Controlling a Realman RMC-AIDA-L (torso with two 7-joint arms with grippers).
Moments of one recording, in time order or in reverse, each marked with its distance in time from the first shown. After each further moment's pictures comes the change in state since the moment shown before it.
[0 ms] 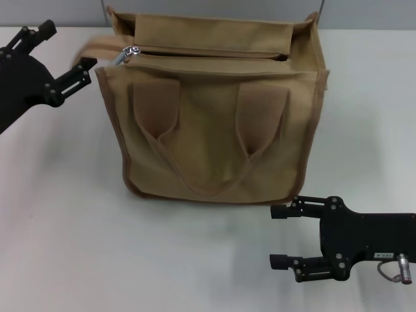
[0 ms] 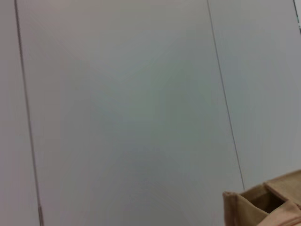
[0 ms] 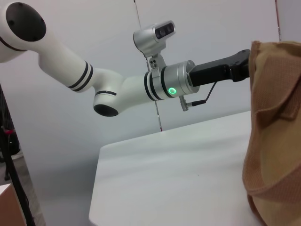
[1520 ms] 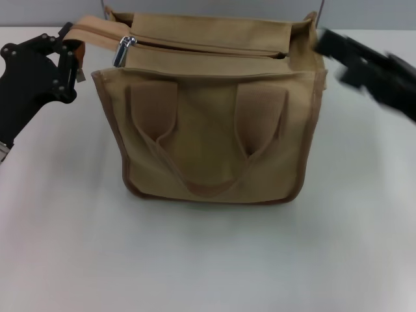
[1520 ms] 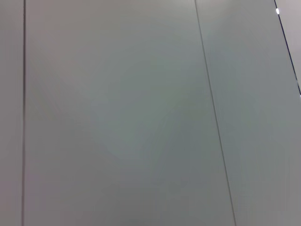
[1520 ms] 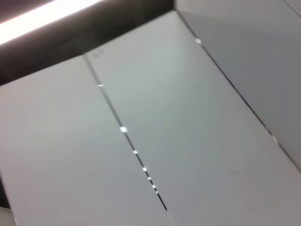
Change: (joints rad) left arm -0.012 -0.006 -0.003 -0.175 -0.122 0.129 0.131; right arm 0.108 -0.012 0.019 -0.002 0.582 -0.284 0.584
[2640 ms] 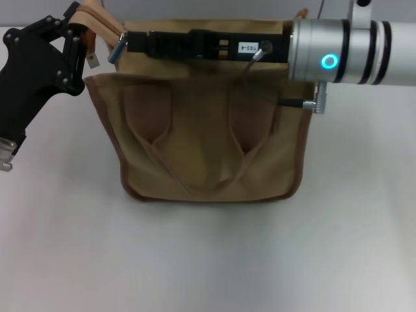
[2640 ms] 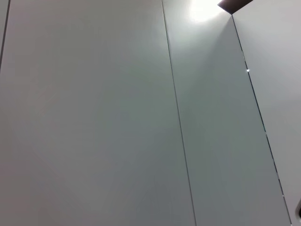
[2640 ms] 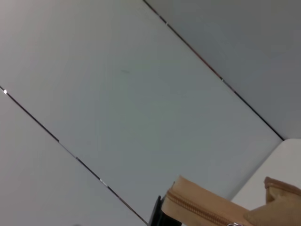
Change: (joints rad) left arm -0.028 -0.004 0.007 -0.050 -0.028 0.153 0.004; right arm 0.374 0.029 -0.339 0.058 -0.022 0.649 0.354
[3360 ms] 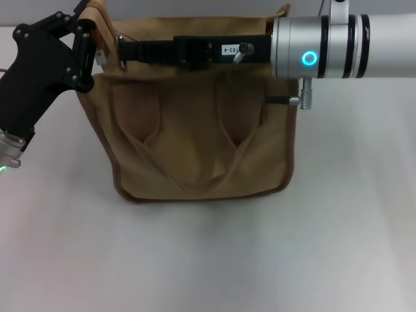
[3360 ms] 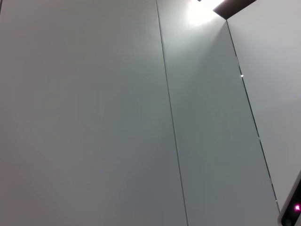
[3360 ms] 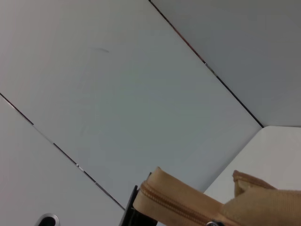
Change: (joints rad) left arm -0.020 -0.002 0.002 -0.019 0.005 0.008 0.006; right arm 0.037 0.000 -0.074 -0.010 0.001 0.090 0.024
